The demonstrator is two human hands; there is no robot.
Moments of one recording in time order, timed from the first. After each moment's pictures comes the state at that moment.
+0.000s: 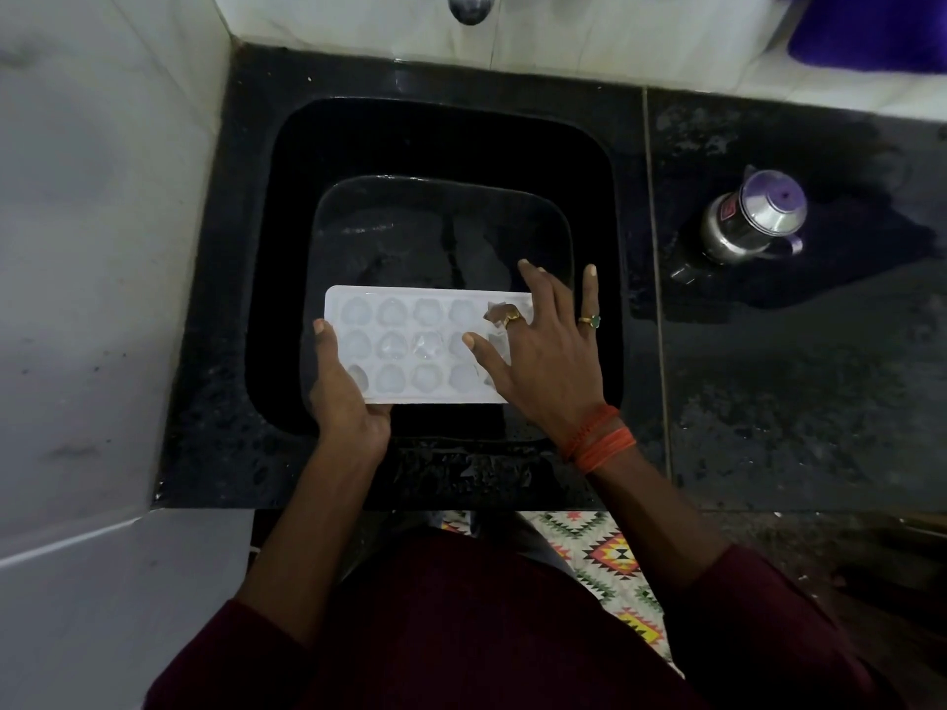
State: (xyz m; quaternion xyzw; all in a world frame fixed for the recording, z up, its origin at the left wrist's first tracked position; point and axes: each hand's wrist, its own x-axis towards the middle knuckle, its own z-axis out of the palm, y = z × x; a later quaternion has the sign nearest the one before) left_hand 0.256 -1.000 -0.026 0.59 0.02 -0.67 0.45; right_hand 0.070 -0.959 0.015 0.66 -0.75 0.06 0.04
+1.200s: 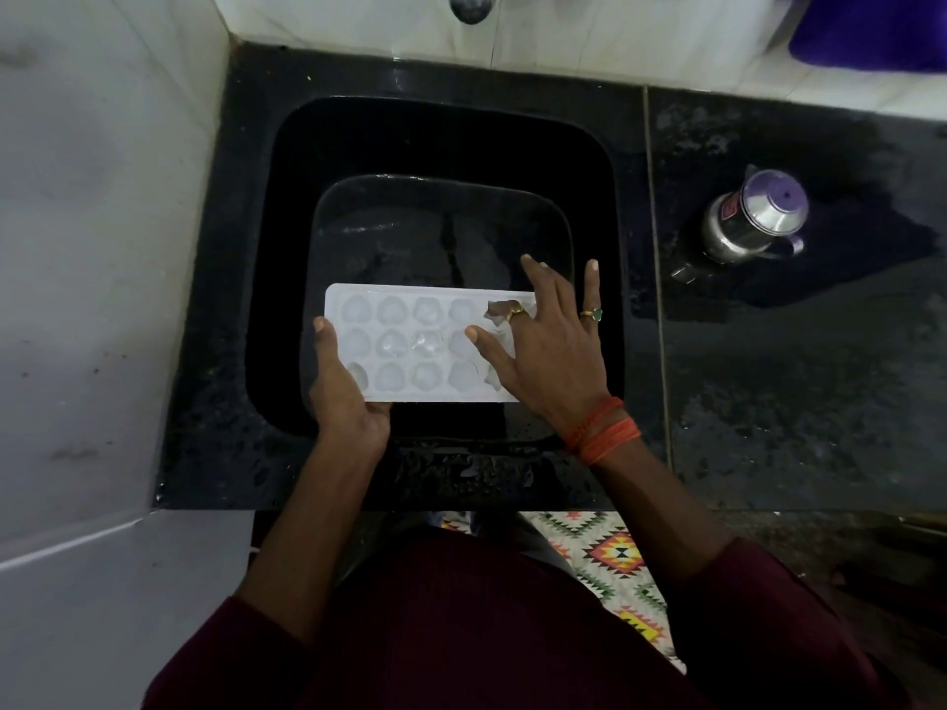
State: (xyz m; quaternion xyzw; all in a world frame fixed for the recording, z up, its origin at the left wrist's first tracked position) left_hand 0.257 -1.003 -0.029 0.59 0.02 -0.67 0.45; right_hand 0.066 -0.965 0.018 0.66 -0.75 0.04 0.00
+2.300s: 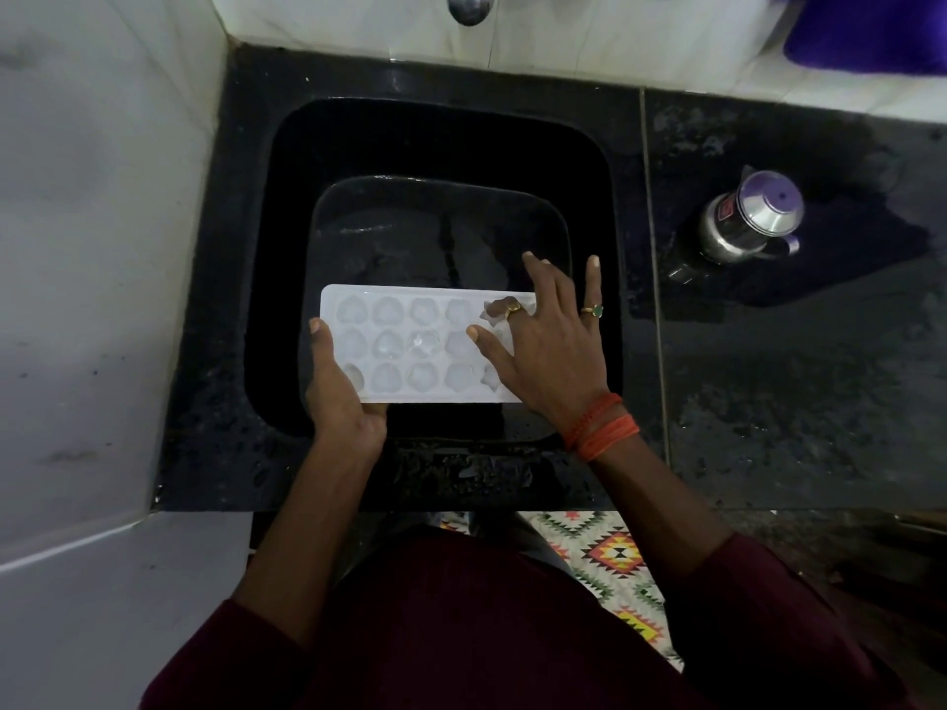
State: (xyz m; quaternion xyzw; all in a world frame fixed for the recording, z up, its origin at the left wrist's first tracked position) left_hand 0.259 -1.003 -0.022 0.58 0.01 -0.68 0.45; right_hand 0.066 -0.967 0.018 0.66 -0.75 0.02 0.02
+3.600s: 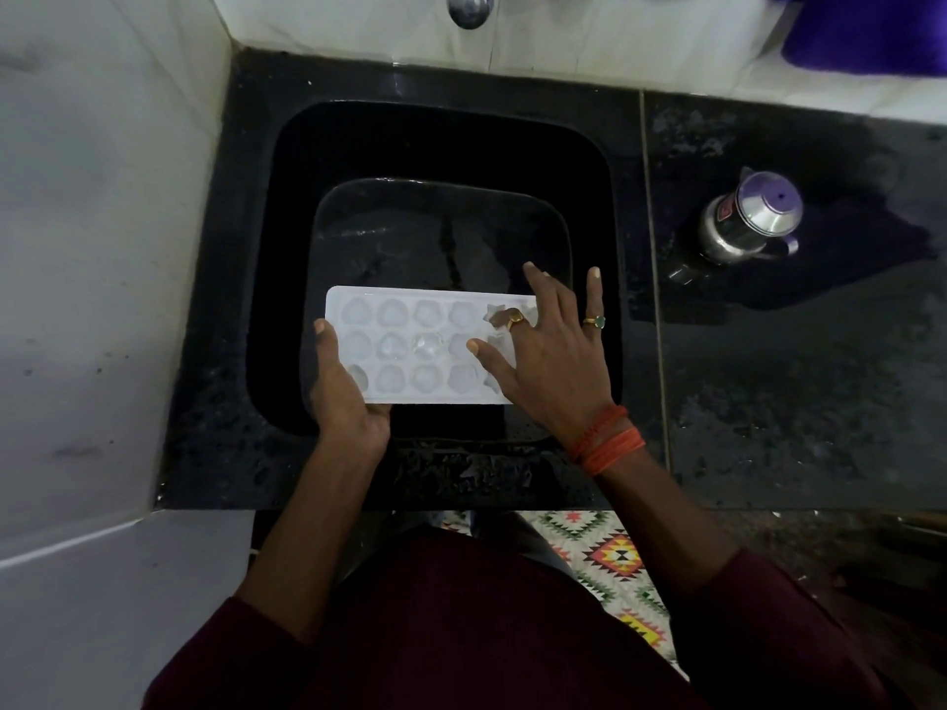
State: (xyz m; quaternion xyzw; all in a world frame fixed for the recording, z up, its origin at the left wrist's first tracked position) left_hand 0.255 -1.000 -0.017 0.59 0.01 -0.67 0.44; right_hand 0.066 -0.955 0.018 0.67 -0.74 0.03 0.03
